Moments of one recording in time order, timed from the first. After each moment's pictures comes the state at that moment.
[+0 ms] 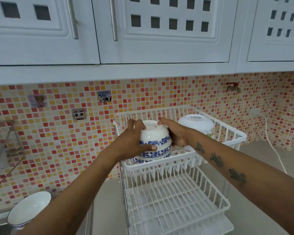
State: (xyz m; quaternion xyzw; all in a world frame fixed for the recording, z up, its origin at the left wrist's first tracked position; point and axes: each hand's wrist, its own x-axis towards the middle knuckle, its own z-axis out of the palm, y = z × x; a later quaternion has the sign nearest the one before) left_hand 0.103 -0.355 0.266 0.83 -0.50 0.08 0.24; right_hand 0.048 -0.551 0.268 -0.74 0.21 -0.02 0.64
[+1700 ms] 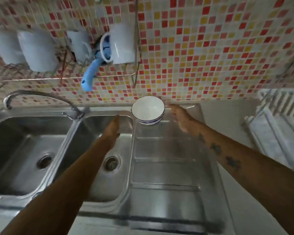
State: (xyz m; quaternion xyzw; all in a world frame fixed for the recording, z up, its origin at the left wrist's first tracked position) left_hand 0.328 0.080 -0.015 0.68 0.16 -0.17 0.69; right_hand 0.288 -0.158 0.017 -0.69 0.19 0.06 0.70
